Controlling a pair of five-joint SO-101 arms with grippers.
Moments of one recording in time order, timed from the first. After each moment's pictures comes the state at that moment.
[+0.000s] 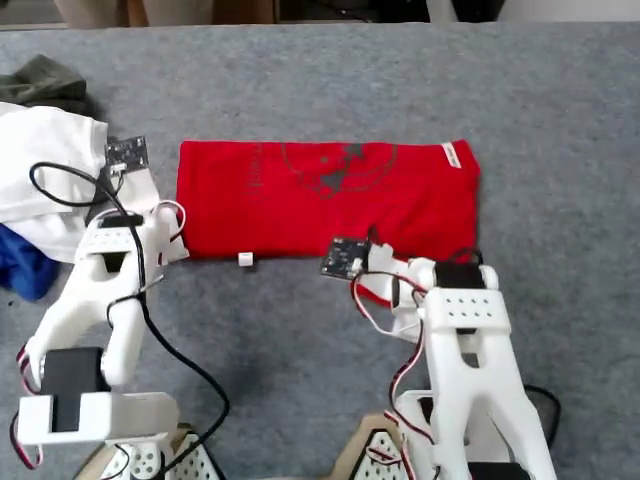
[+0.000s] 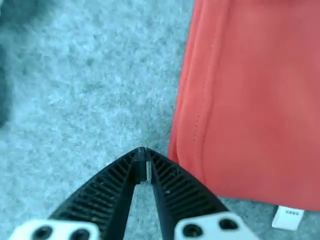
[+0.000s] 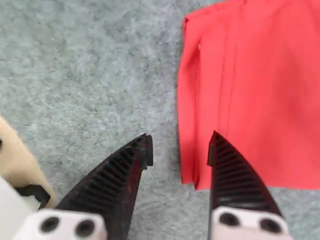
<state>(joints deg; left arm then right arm) -8.2 -5.1 43.2 36.4 0.6 -2.8 -36.6 63.4 63.4 63.4</state>
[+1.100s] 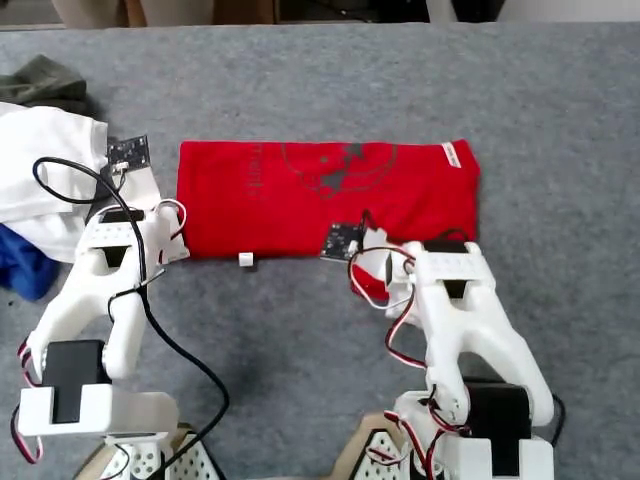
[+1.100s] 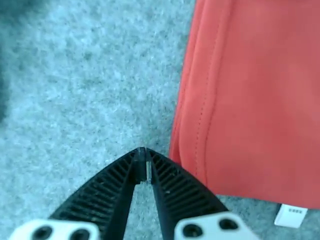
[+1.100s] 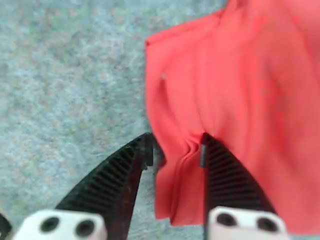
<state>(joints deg) -8.2 -4.0 41.8 38.2 0.6 -2.7 -13.1 56.4 49.5 63.6</state>
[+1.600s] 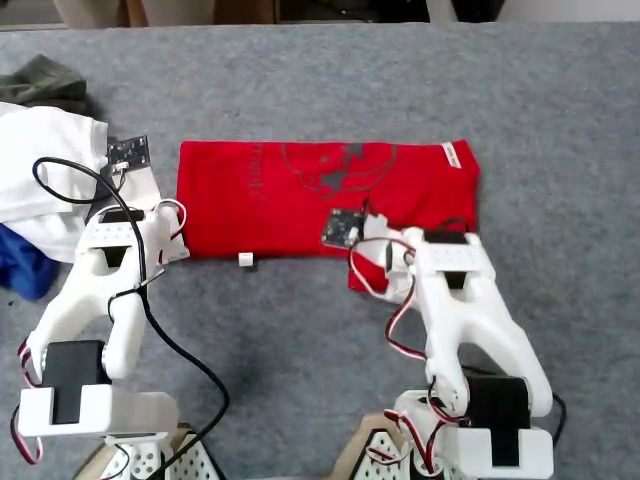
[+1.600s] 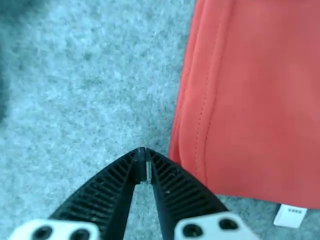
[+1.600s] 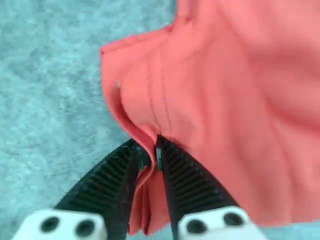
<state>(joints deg) -8.2 -4.0 41.8 38.2 0.6 -2.7 -12.0 50.2 49.0 63.6</state>
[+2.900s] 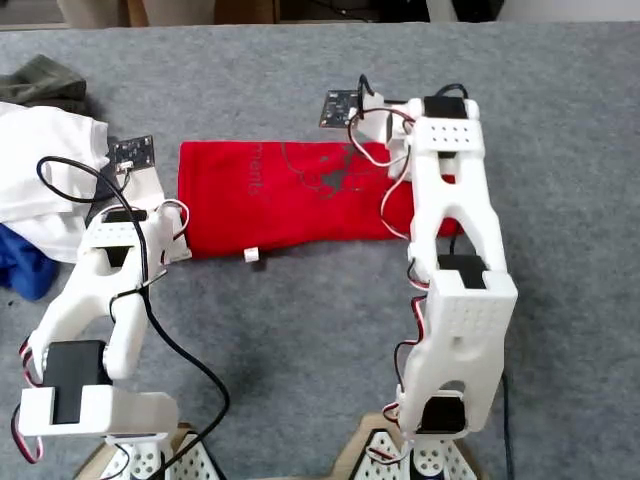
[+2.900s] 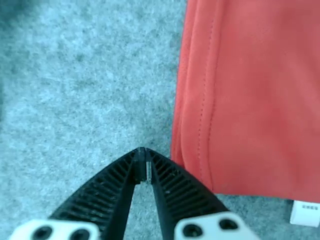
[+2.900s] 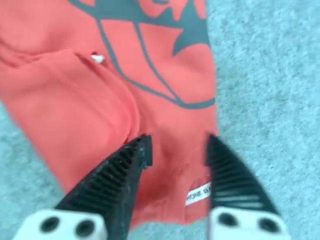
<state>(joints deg) -7.4 -4.0 41.8 38.2 -0.4 -2.7 33.5 -25.6 72.0 70.7</state>
